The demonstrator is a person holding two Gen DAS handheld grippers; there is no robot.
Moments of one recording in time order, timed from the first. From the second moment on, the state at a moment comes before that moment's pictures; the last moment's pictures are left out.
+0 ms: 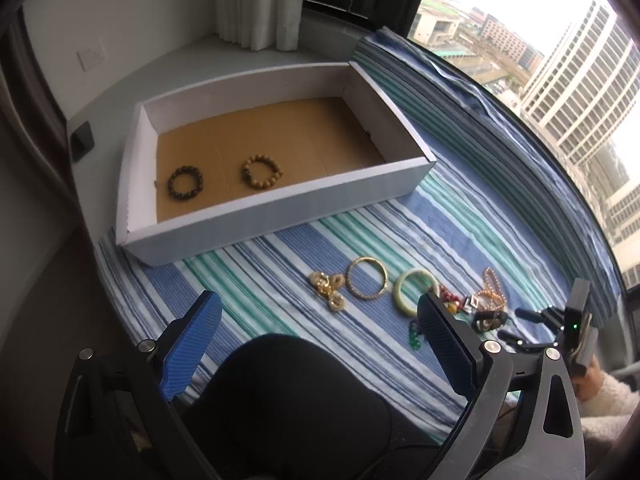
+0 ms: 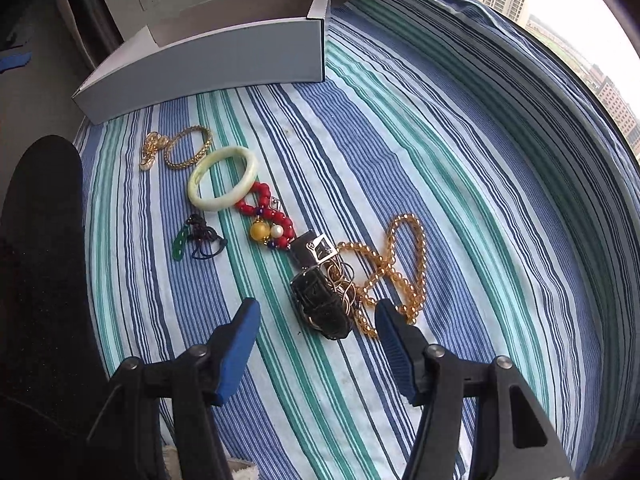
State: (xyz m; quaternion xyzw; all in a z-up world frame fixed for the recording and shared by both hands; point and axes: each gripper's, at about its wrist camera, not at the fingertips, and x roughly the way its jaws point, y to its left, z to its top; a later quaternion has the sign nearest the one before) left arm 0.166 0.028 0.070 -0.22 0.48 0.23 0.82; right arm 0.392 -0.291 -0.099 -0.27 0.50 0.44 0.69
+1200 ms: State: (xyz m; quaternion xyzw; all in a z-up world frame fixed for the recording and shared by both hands) left arm 0.263 0.040 -0.148 -0.18 0.58 0.16 0.78; right arm 0.389 -0.271 -0.116 -0.30 0.48 0.47 0.67
